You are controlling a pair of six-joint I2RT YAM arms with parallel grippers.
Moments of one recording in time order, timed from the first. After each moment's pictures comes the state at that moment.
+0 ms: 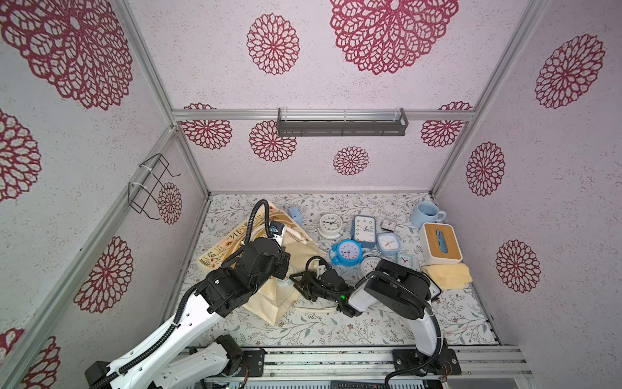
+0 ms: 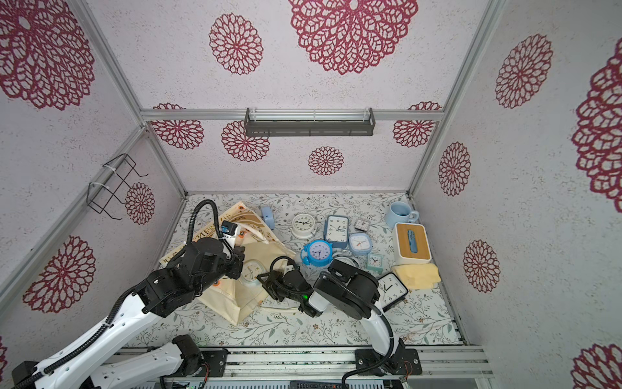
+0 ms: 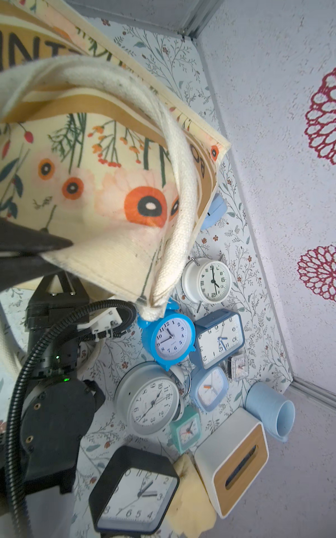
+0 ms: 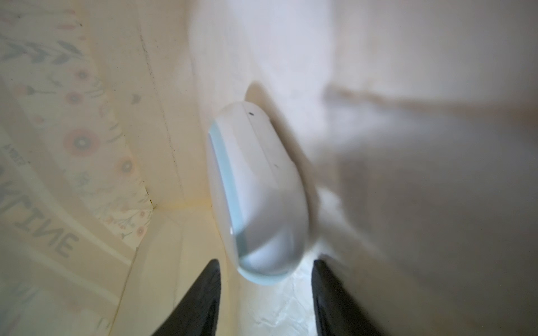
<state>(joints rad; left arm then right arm) -0.78 0.95 1.04 -0.68 -0.33 -0.22 1.01 2.09 0.76 1.05 -0.13 1.60</state>
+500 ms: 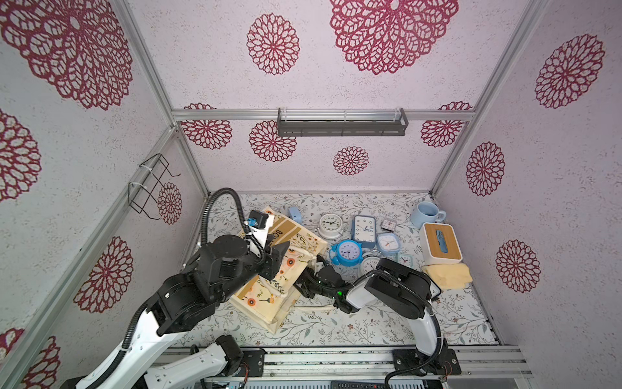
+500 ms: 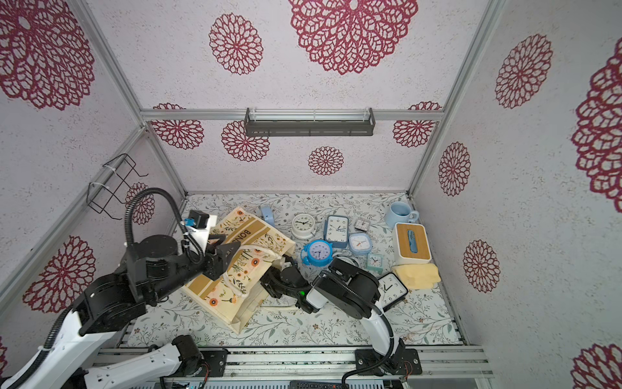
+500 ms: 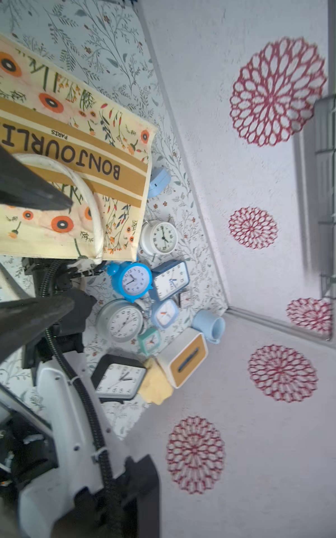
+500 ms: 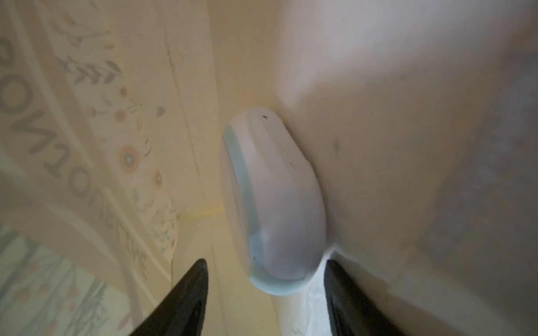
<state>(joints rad) -0.83 0.88 1.35 -0.85 -0.30 -0.20 1.00 2.09 0.82 0.98 -0.13 1.59</state>
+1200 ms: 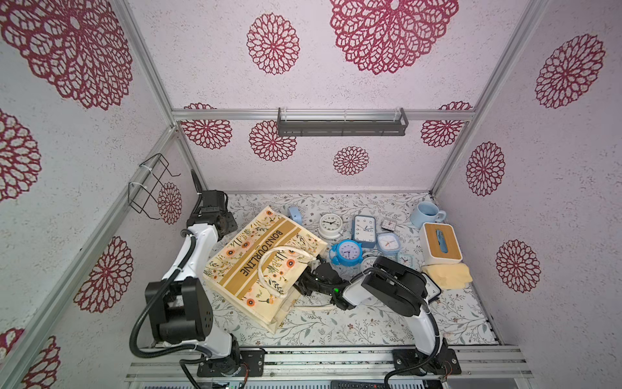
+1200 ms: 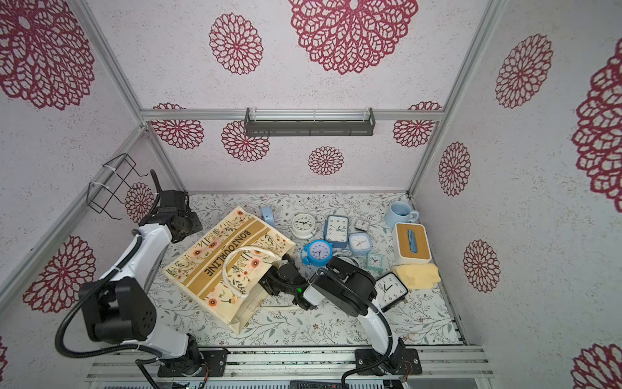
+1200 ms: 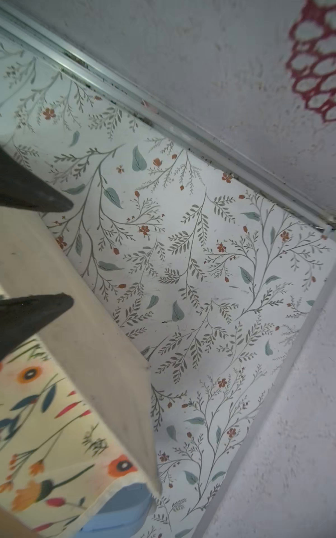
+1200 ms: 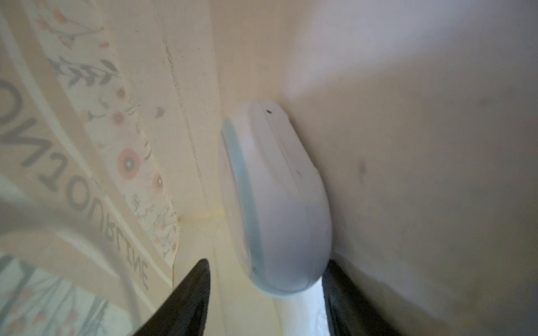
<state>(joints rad) 0.11 1.62 1.35 -0.68 -0.16 -0.36 0.99 2.13 0.88 0.96 -0.17 1.58</state>
